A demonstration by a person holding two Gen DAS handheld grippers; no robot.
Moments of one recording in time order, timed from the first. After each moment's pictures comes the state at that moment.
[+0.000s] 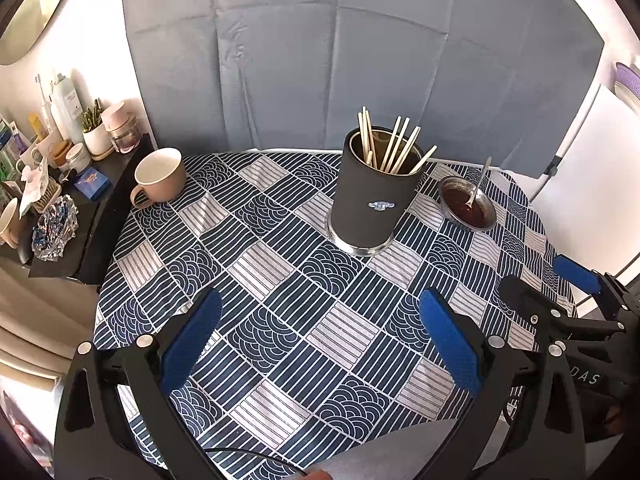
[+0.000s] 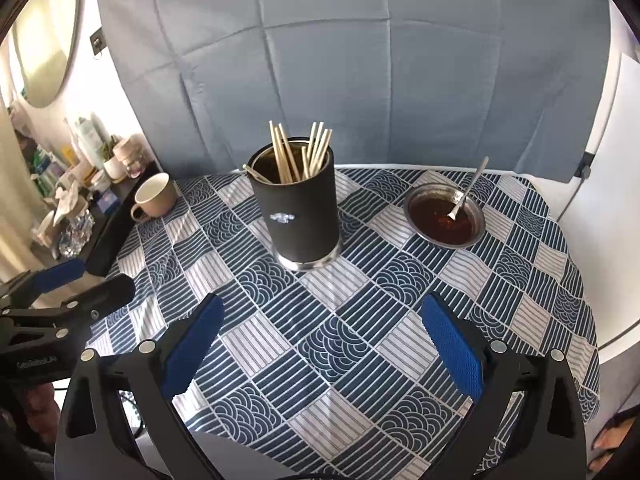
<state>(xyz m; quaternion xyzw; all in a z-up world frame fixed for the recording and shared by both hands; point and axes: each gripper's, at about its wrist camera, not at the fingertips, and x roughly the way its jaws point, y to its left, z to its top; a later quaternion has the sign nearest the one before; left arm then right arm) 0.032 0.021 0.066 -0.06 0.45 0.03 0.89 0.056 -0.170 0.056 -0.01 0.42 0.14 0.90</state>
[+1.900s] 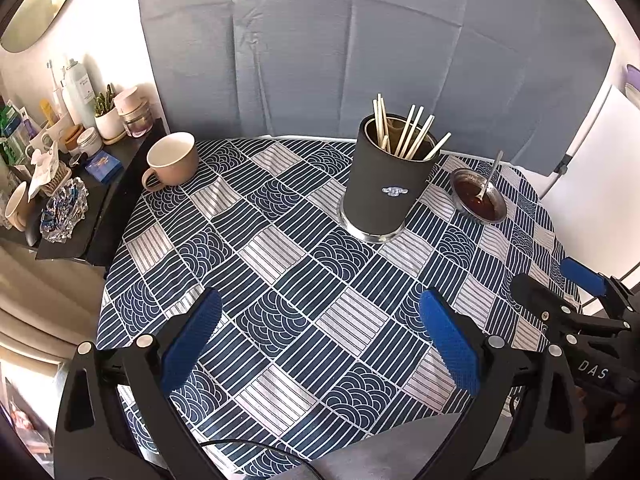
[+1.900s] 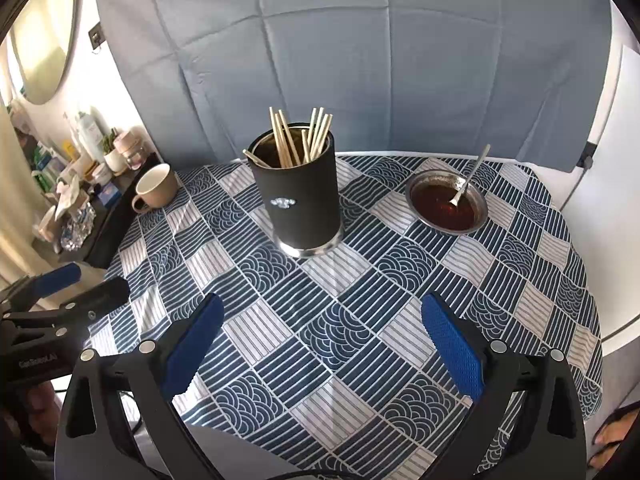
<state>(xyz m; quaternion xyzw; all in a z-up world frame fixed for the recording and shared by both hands) 0.024 0.027 0.062 -0.07 0.46 0.05 0.88 0.050 -0.171 0.048 0.00 0.44 0.14 0.89</state>
